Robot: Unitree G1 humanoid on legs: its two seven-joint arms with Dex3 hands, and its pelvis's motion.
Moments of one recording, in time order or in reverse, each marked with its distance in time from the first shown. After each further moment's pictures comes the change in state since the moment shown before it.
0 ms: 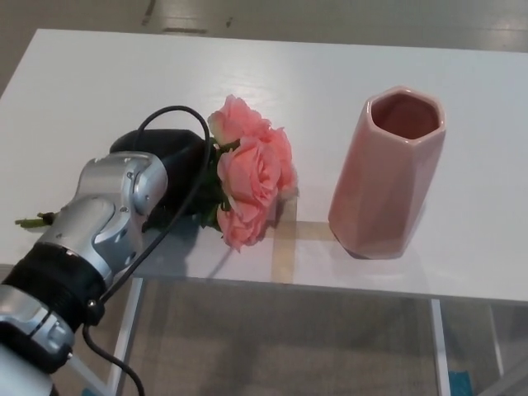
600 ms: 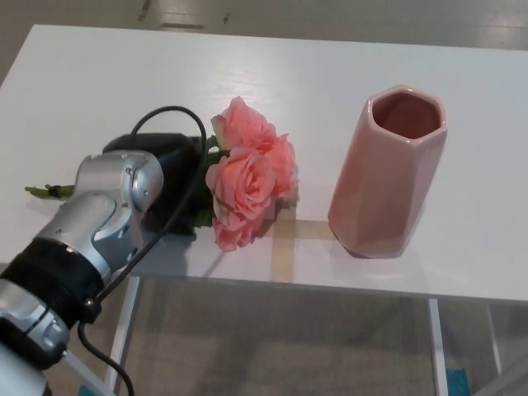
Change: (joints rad) left_arm -0.036 0.016 -0.063 0.012 -0.031 0.085 -0.053; right_arm 0.003 0.000 0.001 0.001 -0.004 0.000 -0.011
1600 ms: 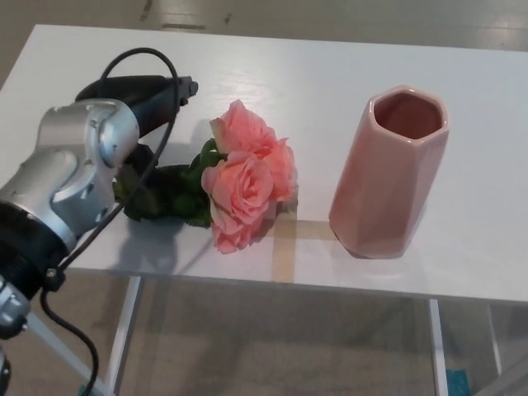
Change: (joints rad) left_arm -0.074 0.126 -0.030 -0.145 -0.116 0.041 0.012; right_arm 0.009 0.000 0.013 0.000 -0.004 -0.006 -0.002
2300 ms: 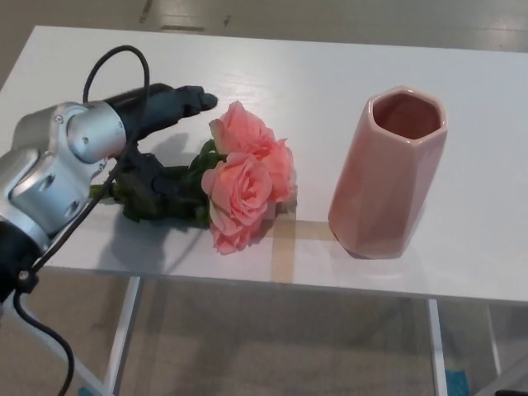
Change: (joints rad) left_arm 0.006 0.088 0.007 -0.045 -0.288 -0.047 -0.051; right_arm 0.000 0.022 -0.053 -0.008 0.009 -0.035 -0.051
